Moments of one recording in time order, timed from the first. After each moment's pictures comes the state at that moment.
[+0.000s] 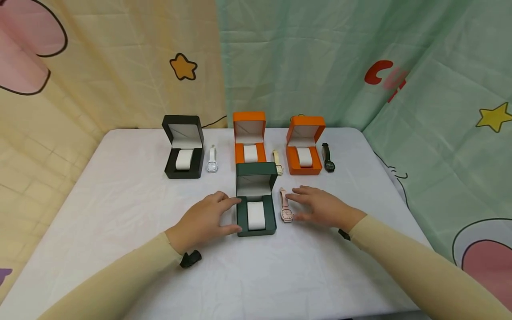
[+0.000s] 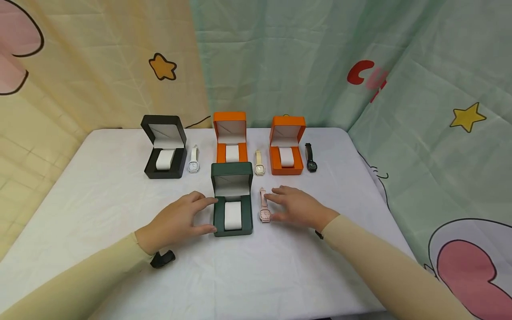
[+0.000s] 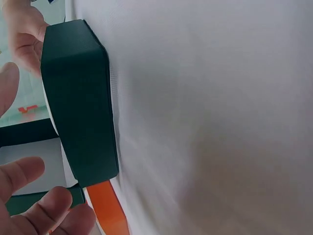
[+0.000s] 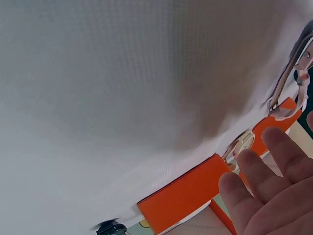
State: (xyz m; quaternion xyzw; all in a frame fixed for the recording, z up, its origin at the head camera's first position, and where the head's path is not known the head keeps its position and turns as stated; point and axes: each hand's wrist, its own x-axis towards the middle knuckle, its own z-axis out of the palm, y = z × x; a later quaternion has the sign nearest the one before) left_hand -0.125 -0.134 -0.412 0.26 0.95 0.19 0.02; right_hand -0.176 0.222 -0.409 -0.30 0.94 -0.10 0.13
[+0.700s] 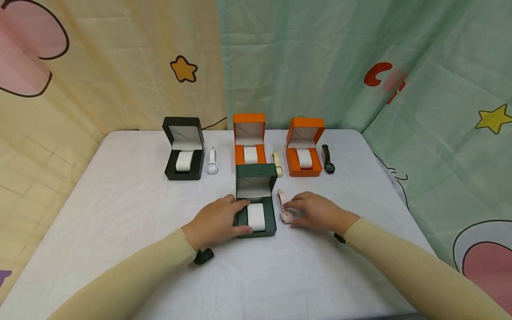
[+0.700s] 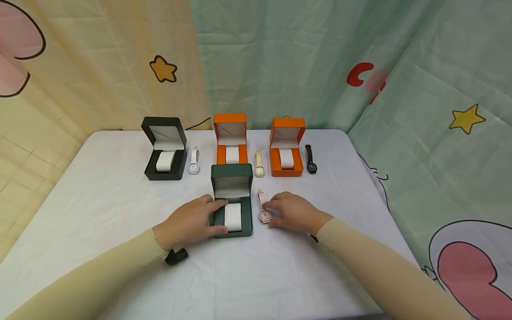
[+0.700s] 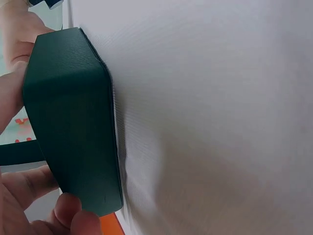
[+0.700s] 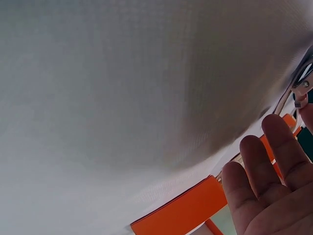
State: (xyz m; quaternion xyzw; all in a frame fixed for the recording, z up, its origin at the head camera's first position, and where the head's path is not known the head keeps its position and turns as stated) left_hand -0.133 -0.106 -0.414 0.24 0.95 0.16 0.08; right_hand -0.172 0.210 -0.417 -0.34 0.93 -0.08 0.11
